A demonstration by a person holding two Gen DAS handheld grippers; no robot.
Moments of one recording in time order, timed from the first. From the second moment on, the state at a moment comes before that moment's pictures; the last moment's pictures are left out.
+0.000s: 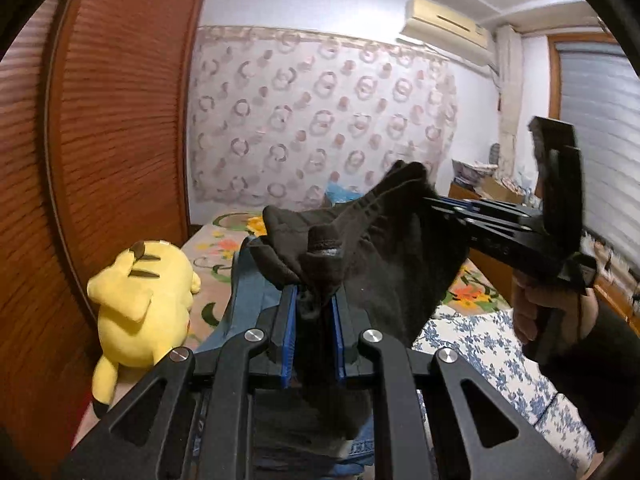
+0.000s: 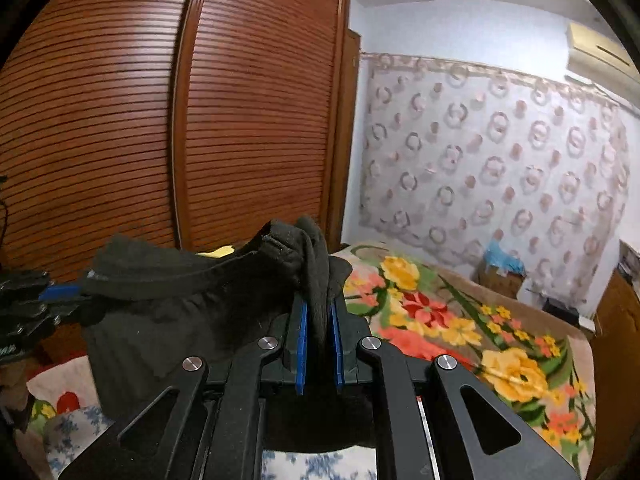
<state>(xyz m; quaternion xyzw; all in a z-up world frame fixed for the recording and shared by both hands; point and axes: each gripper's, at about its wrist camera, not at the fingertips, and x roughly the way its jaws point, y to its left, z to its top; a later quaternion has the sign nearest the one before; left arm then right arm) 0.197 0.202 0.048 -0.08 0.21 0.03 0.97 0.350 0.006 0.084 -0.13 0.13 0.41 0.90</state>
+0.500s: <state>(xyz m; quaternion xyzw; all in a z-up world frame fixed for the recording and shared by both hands) 0.188 0.228 0.009 -0.13 0.24 0.10 0.96 0.407 0.067 0.052 -0.16 0.16 0.48 0.85</state>
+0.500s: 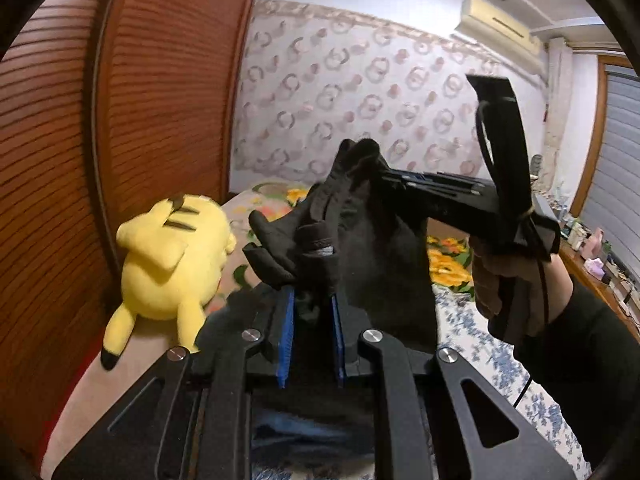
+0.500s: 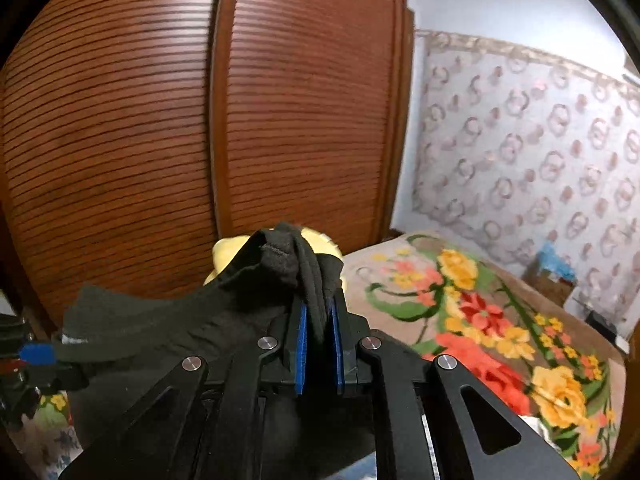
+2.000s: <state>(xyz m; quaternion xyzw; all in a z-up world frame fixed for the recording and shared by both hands) 0.198 0.226 -0.010 -0.09 0.29 0.13 0.94 0.381 0.023 0.063 -0.10 0.21 0.41 0.88</state>
